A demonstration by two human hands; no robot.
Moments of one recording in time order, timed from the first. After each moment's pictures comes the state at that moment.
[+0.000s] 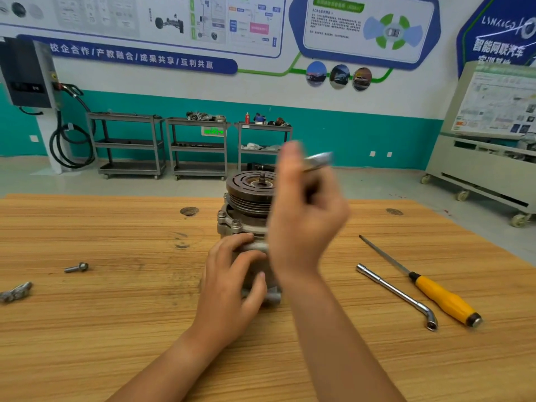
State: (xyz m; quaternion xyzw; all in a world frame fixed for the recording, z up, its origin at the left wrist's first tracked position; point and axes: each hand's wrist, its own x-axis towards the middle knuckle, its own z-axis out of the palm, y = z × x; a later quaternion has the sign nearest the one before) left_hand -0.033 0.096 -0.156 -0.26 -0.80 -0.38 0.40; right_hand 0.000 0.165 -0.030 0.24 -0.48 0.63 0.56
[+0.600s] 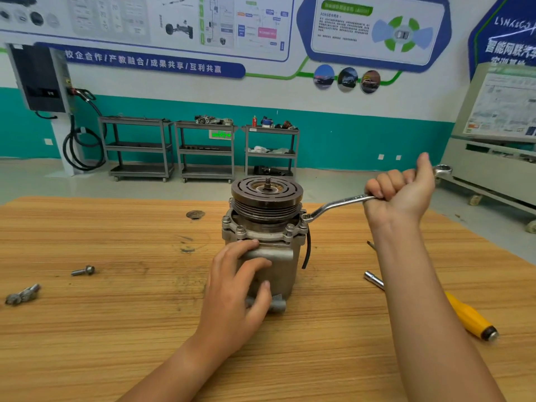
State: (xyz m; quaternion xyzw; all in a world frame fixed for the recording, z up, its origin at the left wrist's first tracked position) left_hand -0.034 0.095 -0.157 -0.26 -0.80 -0.35 0.41; right_hand -0.064 0.302 -0.014 0.05 -0.23 0.92 0.30
